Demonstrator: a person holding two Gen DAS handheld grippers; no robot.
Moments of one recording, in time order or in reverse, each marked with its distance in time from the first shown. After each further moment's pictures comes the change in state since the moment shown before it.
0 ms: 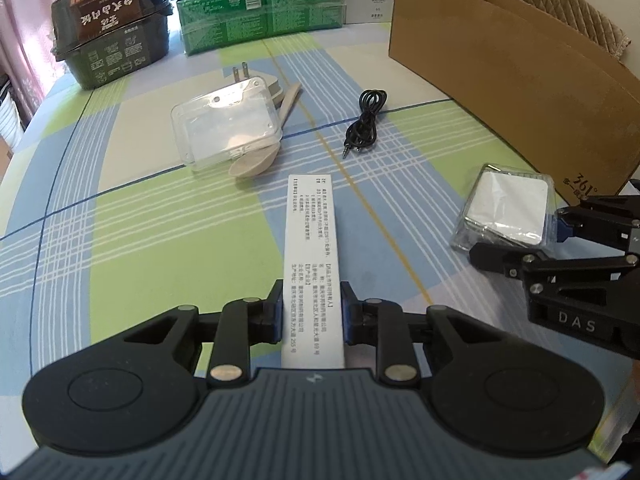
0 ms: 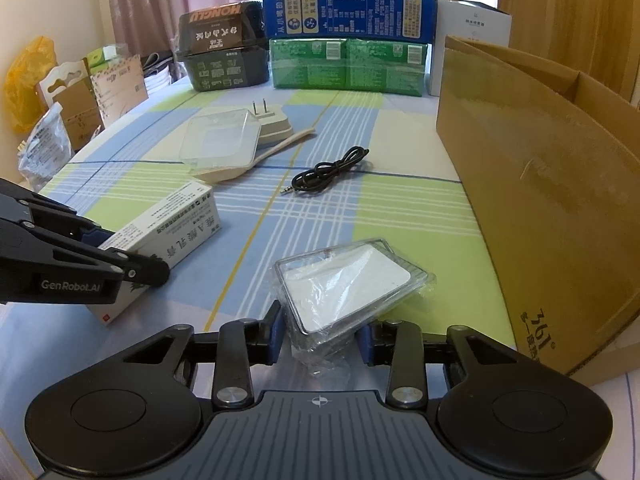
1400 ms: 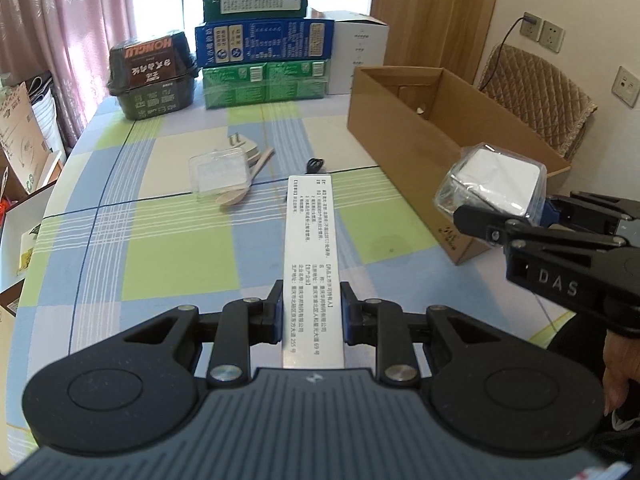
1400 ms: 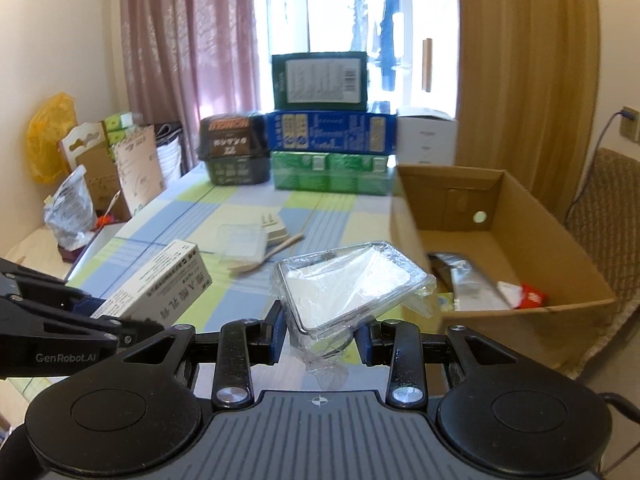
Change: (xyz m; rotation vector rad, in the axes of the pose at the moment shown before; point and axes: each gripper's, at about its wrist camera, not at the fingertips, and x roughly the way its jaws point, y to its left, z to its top) left arm -0.167 -0.085 -0.011 -0.125 -0.120 0.016; right arm -0.179 -0.010 0.017 0.014 -0.200 -0.023
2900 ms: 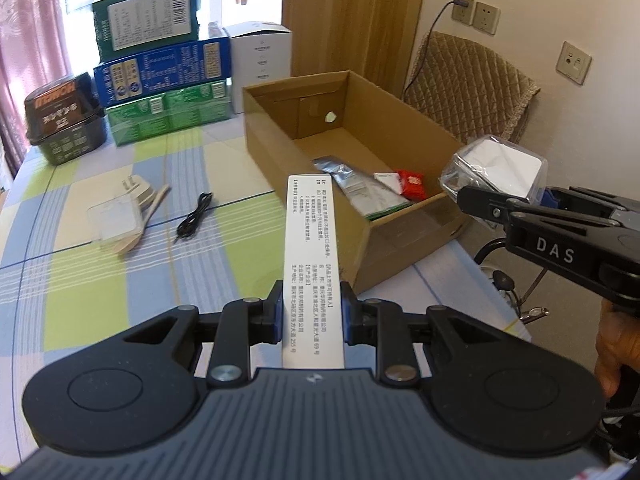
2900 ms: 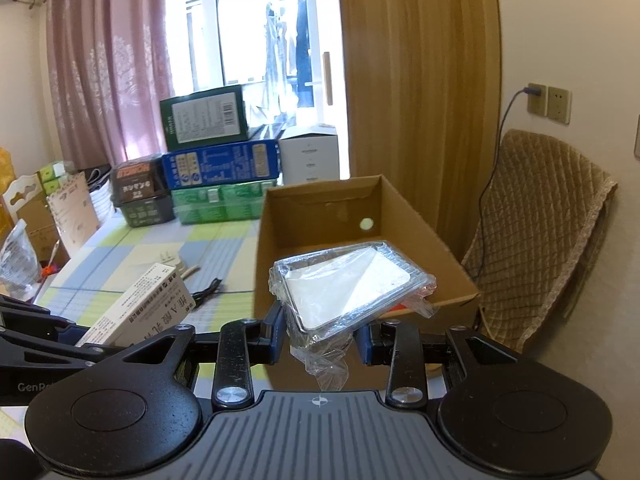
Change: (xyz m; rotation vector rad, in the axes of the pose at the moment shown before) left arm 0.021 -0.114 0.038 0.110 -0.002 -0.111; right arm -0.043 -0.120 0.005 0.132 -0.052 -0.144
